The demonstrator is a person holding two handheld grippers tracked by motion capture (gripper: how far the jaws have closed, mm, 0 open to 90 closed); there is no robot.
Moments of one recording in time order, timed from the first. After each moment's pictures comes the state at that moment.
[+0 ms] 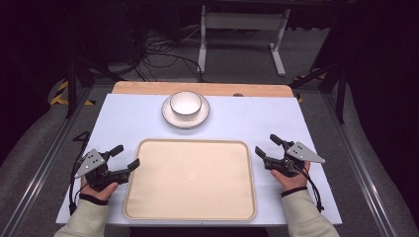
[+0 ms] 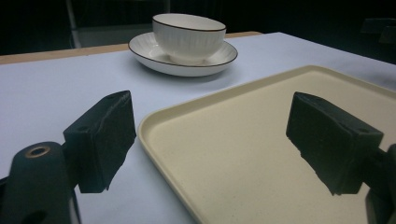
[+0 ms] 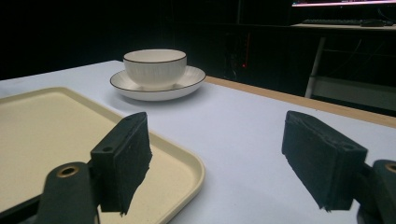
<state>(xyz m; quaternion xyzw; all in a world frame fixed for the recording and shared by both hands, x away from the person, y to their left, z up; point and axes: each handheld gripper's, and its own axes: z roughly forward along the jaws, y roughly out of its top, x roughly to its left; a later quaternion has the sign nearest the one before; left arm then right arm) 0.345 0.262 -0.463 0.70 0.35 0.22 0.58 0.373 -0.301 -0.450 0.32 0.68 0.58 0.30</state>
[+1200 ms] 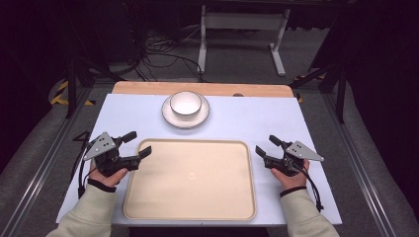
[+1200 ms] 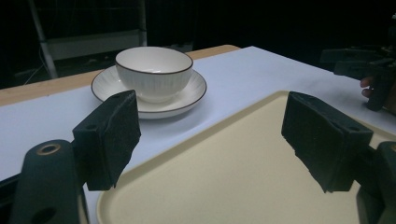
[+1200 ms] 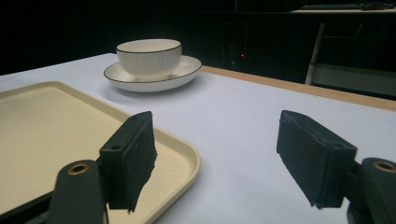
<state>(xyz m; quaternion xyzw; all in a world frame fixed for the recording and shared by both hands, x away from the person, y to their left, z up) 0.368 0.228 -0.408 0.72 0.32 0.20 0.59 0.377 -0.303 -0.455 0.35 0.69 0.57 0.29</state>
